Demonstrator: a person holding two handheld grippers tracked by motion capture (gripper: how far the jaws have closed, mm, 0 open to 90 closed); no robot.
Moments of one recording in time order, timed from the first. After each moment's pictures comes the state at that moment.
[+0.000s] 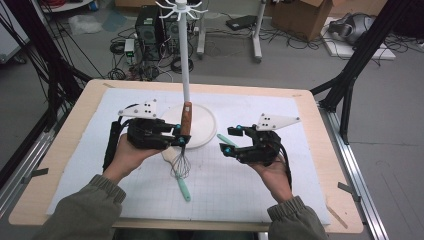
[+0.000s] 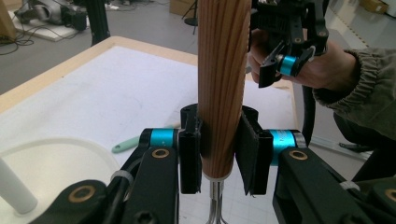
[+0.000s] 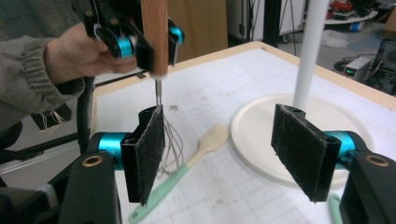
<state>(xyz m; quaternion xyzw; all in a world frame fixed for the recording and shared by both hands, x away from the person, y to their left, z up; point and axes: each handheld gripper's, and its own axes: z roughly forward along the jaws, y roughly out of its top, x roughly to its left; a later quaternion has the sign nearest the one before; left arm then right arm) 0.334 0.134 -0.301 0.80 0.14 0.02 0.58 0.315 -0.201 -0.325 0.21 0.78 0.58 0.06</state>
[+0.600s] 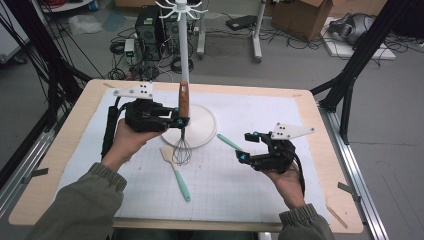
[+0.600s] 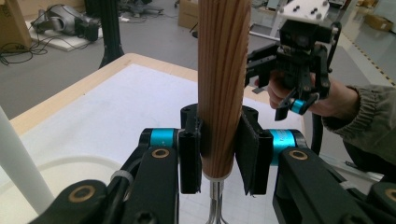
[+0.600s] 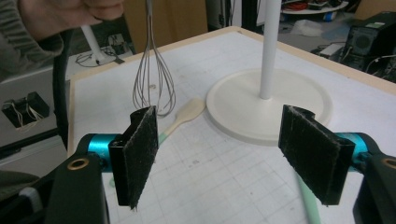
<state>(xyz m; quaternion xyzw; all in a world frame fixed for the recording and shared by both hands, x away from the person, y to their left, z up) 0.360 0.139 -0.275 0.79 0.16 0.03 0.59 0.306 -0.239 -0.346 0.24 0.78 0.57 0.09</state>
